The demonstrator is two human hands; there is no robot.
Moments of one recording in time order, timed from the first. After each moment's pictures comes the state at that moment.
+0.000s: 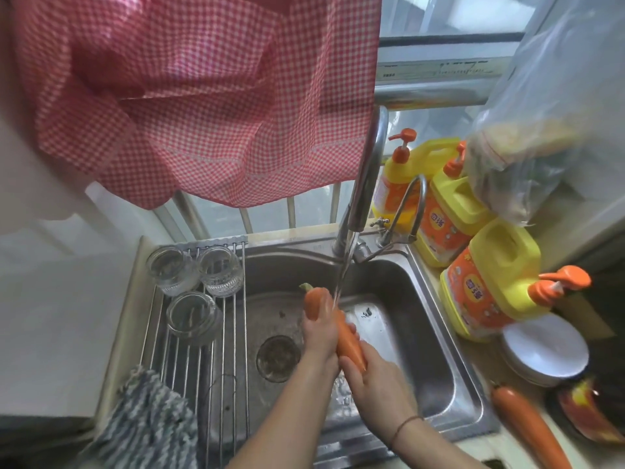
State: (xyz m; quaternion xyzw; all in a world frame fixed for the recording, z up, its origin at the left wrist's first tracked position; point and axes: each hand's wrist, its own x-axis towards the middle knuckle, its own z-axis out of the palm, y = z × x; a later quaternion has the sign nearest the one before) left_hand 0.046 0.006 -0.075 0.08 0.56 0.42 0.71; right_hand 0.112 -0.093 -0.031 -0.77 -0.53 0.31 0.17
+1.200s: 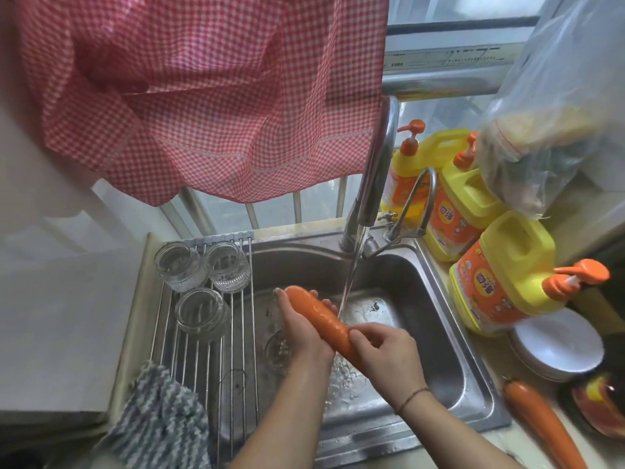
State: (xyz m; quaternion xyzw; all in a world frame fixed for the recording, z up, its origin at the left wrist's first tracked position) left_hand 0.018 0.016 -0.086 -0.03 0.49 0.53 0.69; right_hand 0.109 -0.065 -0.019 -0.76 -0.44 0.35 0.32
